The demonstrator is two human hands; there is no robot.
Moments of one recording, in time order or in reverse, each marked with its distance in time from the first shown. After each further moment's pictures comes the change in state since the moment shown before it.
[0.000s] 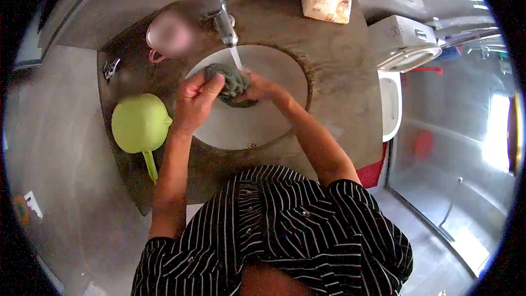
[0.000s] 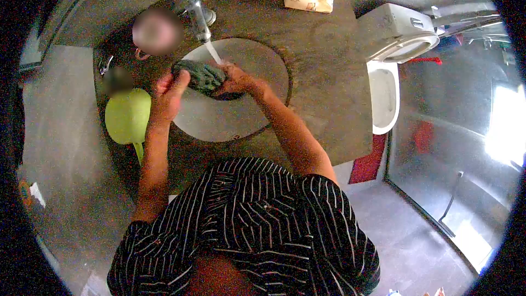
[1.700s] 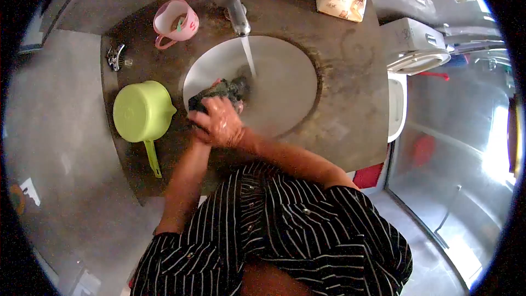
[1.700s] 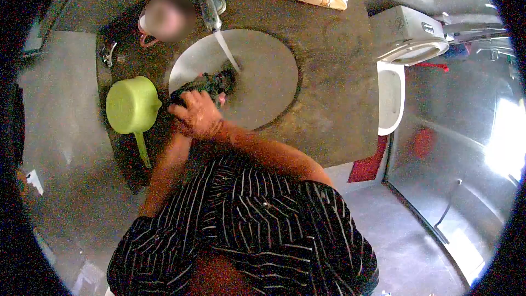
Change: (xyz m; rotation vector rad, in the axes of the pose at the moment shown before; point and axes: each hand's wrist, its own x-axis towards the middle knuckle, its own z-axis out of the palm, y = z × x) left_hand -0.032 -0.149 -0.031 -1.141 0.077 -0.649; right_hand -0.012 -0.120 0.115 -0.393 0.362 -0.271
